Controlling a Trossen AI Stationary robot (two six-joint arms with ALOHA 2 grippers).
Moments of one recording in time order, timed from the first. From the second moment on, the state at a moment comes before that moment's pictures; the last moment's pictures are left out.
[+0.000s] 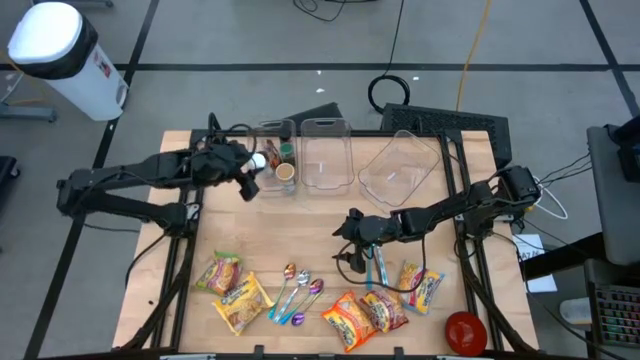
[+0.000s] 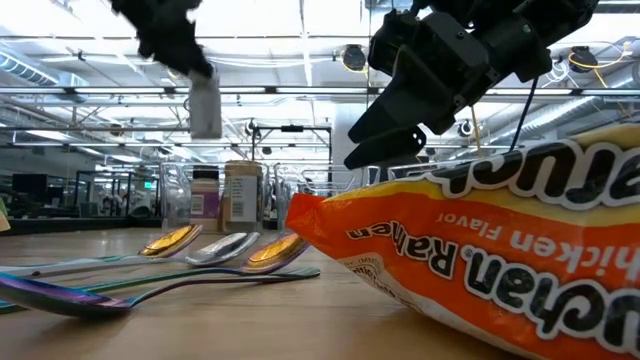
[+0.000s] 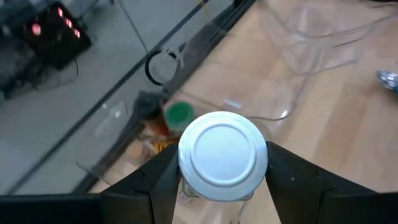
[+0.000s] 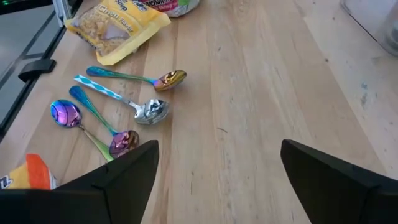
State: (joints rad) left arm 0.19 0.96 0.97 -0.69 -0.42 -0.16; right arm 0.19 1.62 0.79 0.28 0.05 0.28
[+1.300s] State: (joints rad) left arm 0.45 1.14 0.57 -0.23 -0.16 -0.24; right arm 0.19 1.62 0.79 0.29 0.05 0.27
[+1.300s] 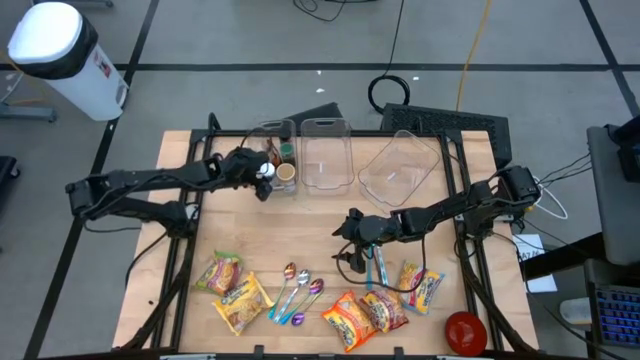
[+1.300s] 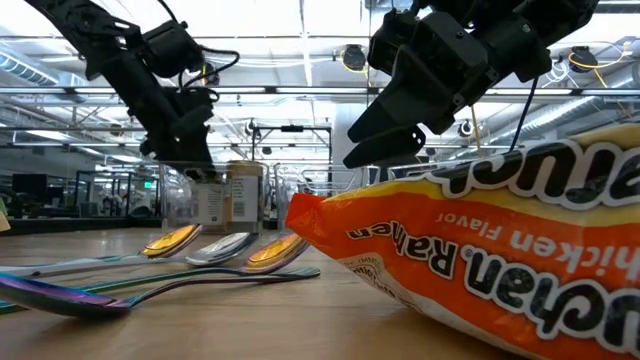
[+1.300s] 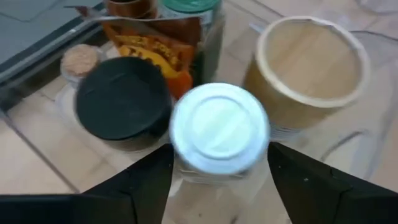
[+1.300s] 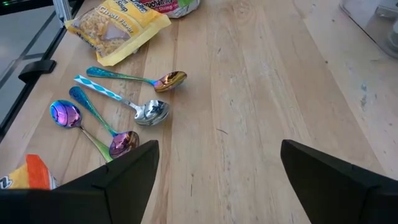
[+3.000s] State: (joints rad) left arm 0.32 0.37 0.32 -0.10 -0.01 -0.21; right arm 0.68 1.05 0.77 -0.54 0.22 0.87
